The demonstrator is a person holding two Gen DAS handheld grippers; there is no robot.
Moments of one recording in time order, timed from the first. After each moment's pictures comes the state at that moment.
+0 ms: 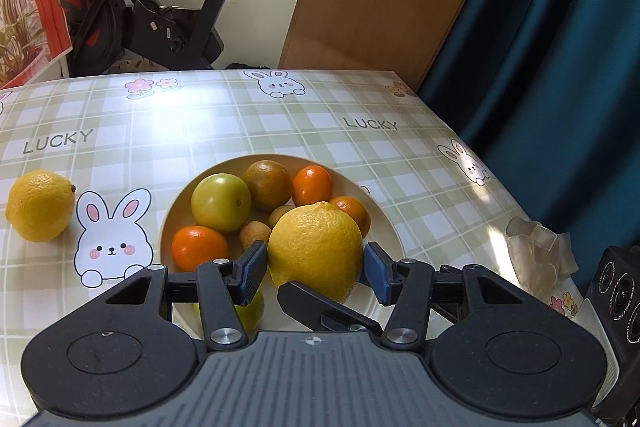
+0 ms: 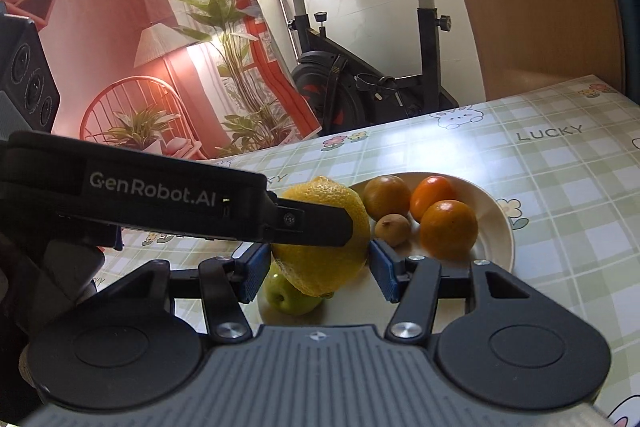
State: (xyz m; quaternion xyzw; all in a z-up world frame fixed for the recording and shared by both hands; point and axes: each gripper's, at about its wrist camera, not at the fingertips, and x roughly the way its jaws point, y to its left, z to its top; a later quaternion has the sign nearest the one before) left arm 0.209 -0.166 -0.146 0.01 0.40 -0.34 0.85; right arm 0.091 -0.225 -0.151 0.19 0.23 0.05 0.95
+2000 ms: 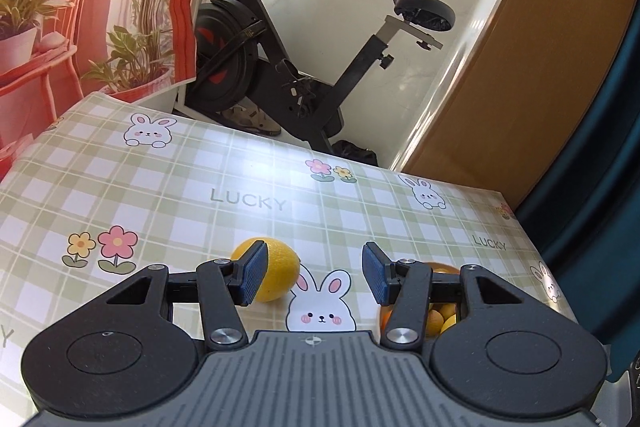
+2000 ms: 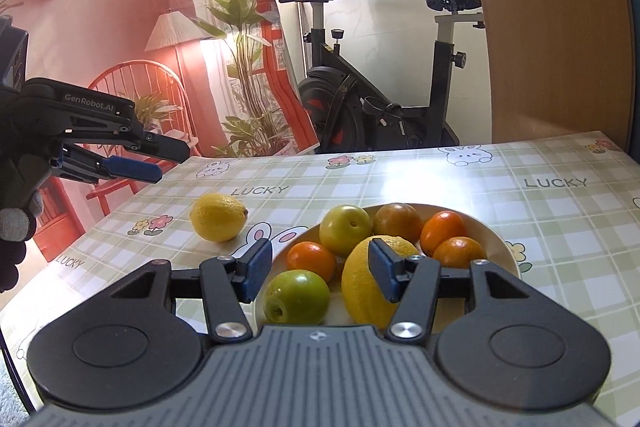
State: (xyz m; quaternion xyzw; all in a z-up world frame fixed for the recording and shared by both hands) left arm 0.262 -0.018 -0.105 -0.10 0.33 -0.20 0.92; right arm 0.104 -0.187 -0.138 0.10 0.21 0.06 0.97
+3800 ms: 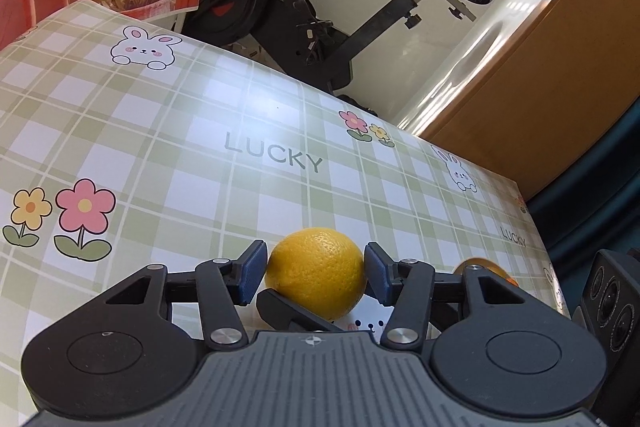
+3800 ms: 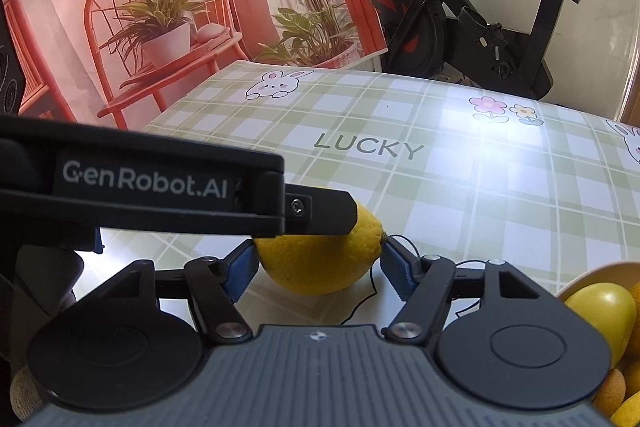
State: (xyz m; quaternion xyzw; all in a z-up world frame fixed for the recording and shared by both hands) left arm 0.338 0.001 -0.181 -0.16 0.41 -0.23 0.87; right arm 0.288 -0.083 -0.172 0.07 0.36 0.13 0.92
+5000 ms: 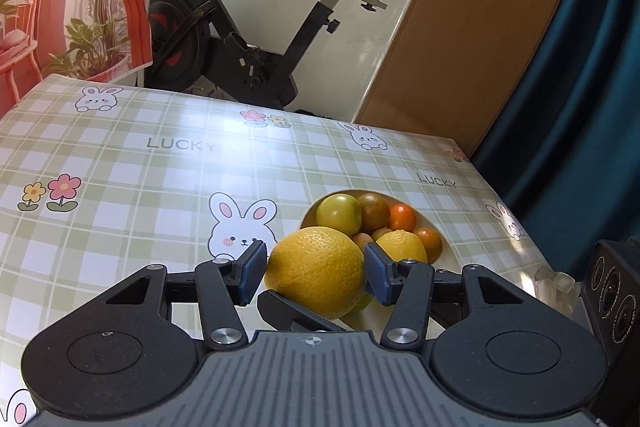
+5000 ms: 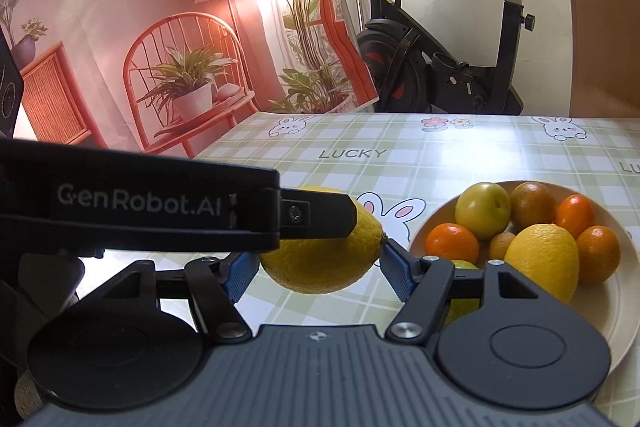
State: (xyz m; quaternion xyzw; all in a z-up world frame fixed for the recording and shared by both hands) left arm 0.194 -0.066 -0.122 -0.06 0.35 -0.26 0.90; right arm 0.129 -0.125 -0.134 0.11 0.27 0.12 0.95
